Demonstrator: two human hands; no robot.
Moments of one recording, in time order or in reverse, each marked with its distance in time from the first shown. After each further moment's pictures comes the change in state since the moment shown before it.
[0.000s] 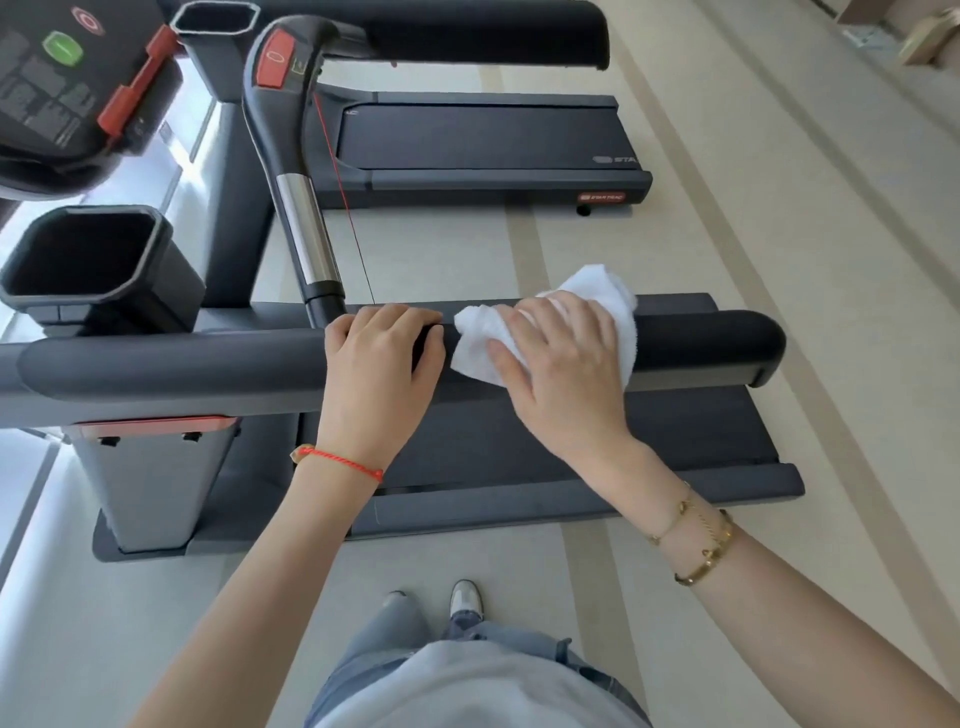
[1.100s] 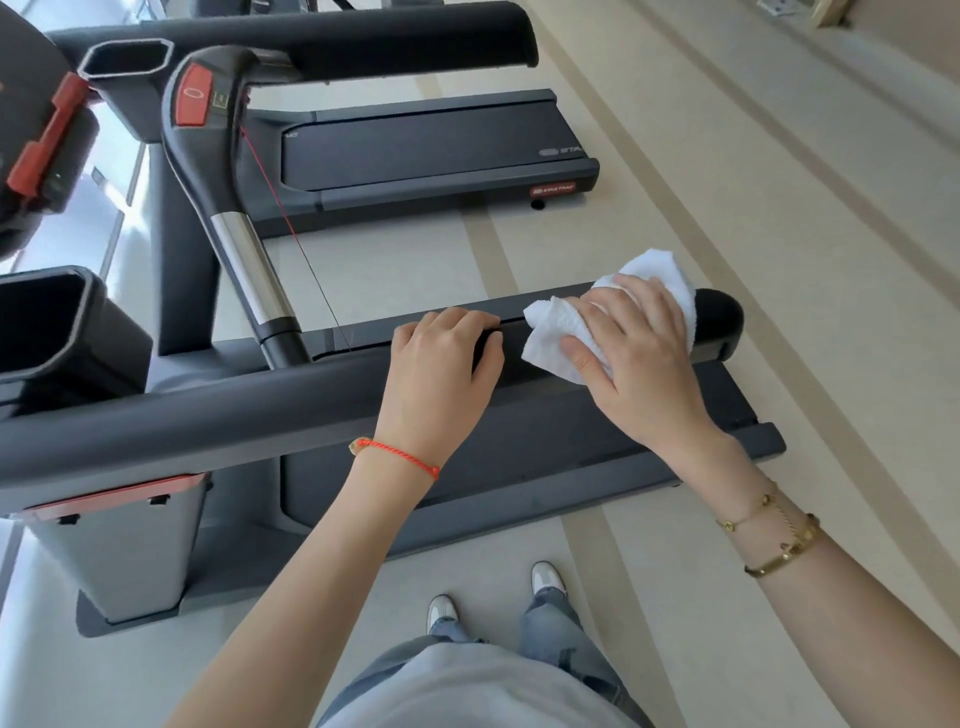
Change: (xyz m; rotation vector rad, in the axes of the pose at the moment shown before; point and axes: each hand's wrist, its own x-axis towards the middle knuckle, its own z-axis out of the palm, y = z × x) left_hand 0.022 0.049 0.025 -0.160 -0.152 0.156; right_hand -0.025 0.080 -0.018 -0.075 0.008 0.072
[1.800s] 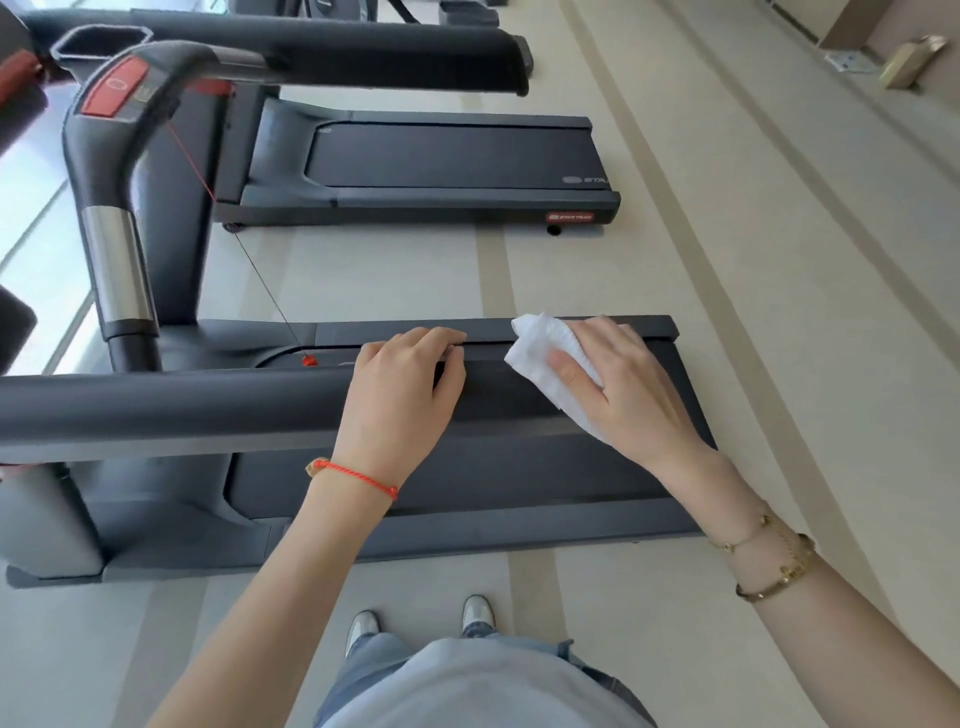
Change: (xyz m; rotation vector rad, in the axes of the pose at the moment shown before) left_hand 0.042 0.099 0.078 0.004 0.094 -0.143; right_hand 0.009 0.147 -0.020 0.384 -0.293 0.036
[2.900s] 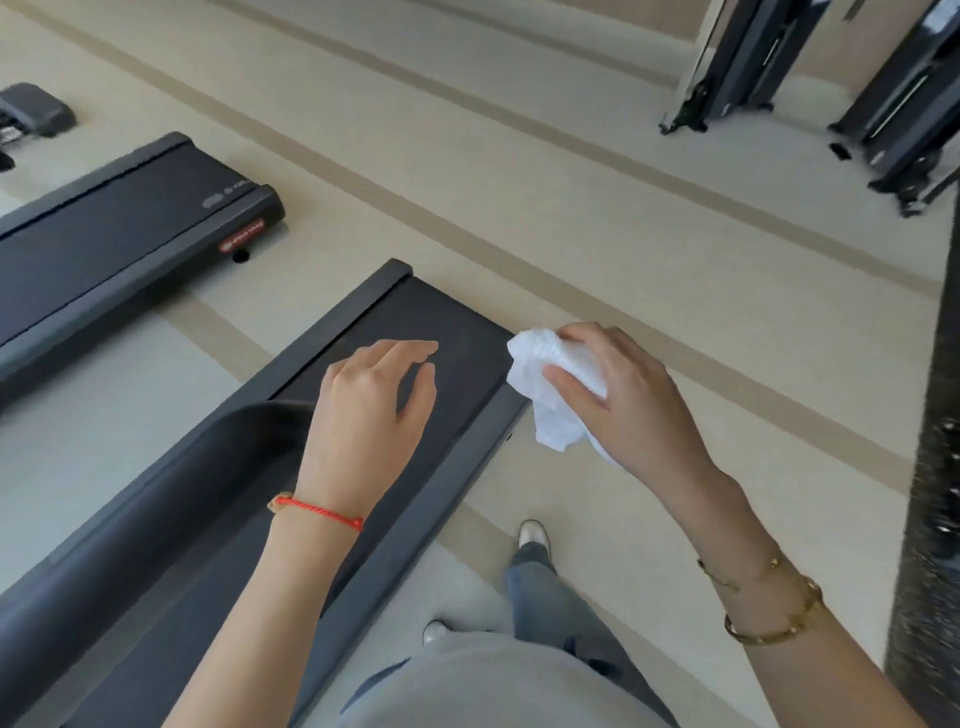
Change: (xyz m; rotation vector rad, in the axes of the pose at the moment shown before) left_hand -0.005 0.145 0.106 -0.328 -0.435 0.665; right_hand -0.224 0.032 -0.083 0.019 0.451 0.910
